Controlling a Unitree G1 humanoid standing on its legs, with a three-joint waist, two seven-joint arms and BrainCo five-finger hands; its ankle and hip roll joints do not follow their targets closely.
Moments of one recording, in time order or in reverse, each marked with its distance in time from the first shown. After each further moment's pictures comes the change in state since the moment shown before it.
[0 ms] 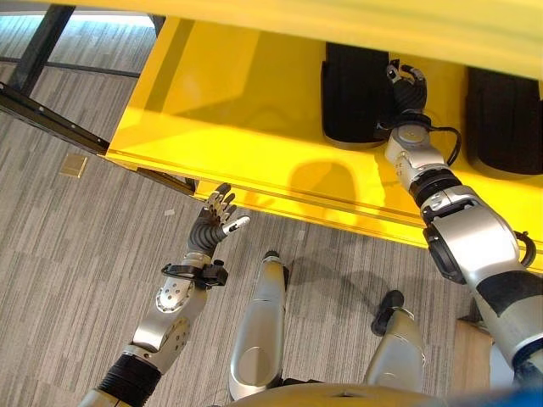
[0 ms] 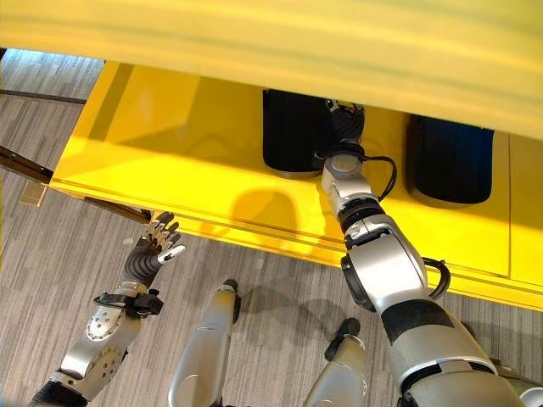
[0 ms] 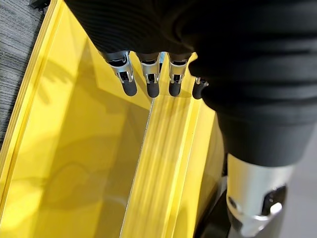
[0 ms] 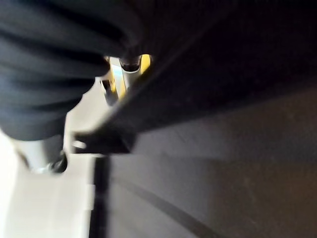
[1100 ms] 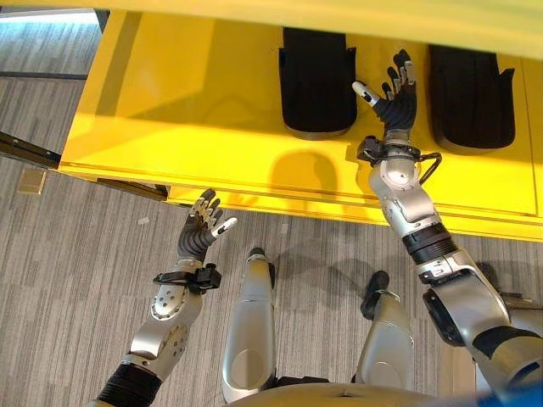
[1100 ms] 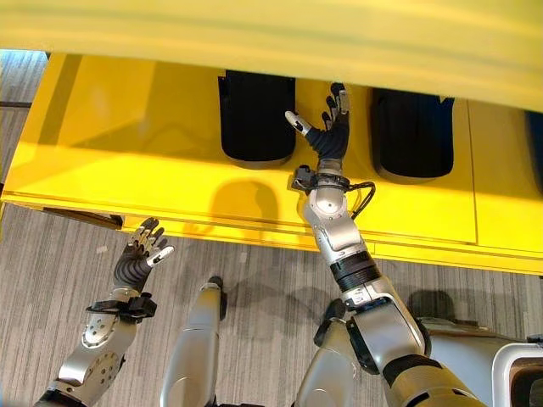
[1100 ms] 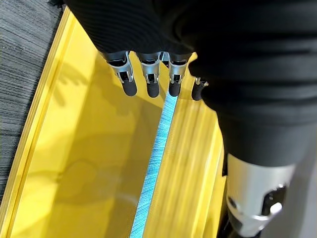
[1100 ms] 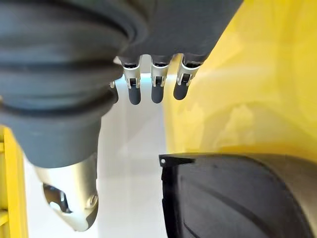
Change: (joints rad) left arm 0.043 -0.043 0.068 0.021 0.002 -0.015 0.046; right arm 0.447 0.044 -0.056 -0.835 -0.139 -0.053 -0.081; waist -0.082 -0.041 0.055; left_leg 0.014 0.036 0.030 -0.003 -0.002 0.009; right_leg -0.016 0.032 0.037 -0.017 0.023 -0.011
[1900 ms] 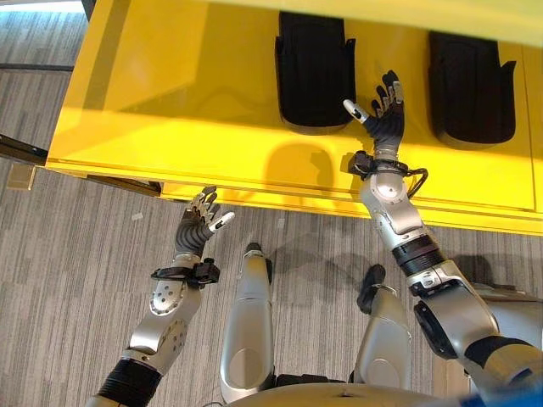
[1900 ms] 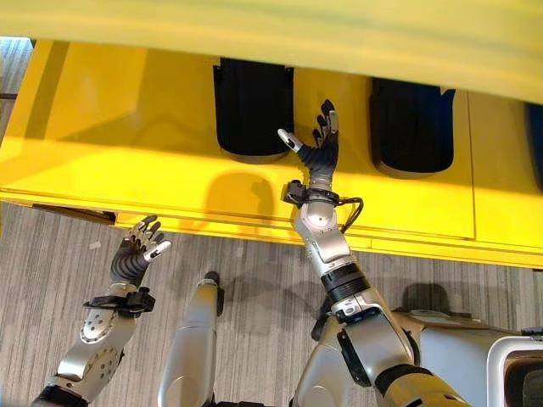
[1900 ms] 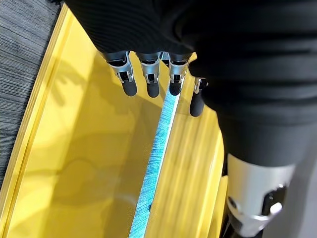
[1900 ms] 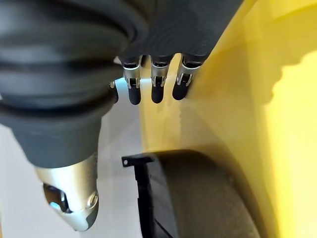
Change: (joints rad) left arm -0.017 -0.001 0.014 0.000 0.009 -0.001 0.004; right arm 0.042 0.083 0.004 0.058 0.001 -0.042 0.010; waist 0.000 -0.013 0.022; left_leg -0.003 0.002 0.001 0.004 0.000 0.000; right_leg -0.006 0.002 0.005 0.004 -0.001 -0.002
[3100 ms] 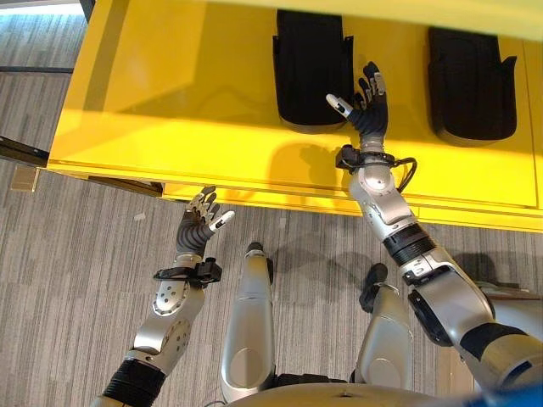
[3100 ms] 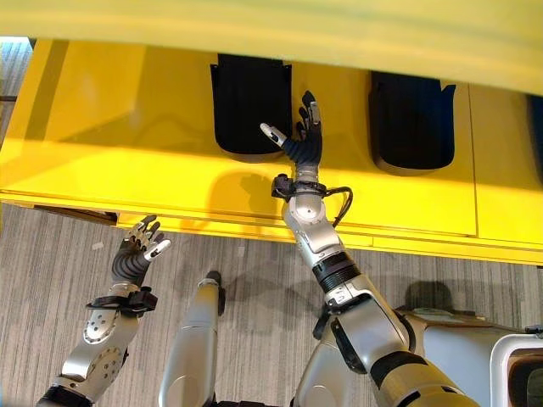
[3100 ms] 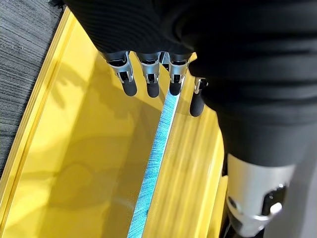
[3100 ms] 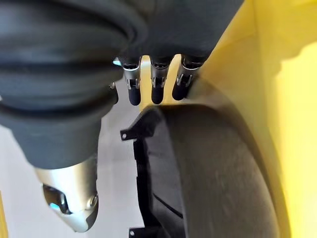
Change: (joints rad) left arm -0.001 -0.027 0.002 0.000 0.000 -0.005 0.030; right arm -0.072 0.027 0.080 0.070 0.037 -0.021 0.039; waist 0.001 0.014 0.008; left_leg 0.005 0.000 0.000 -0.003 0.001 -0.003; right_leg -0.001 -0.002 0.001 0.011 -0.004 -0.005
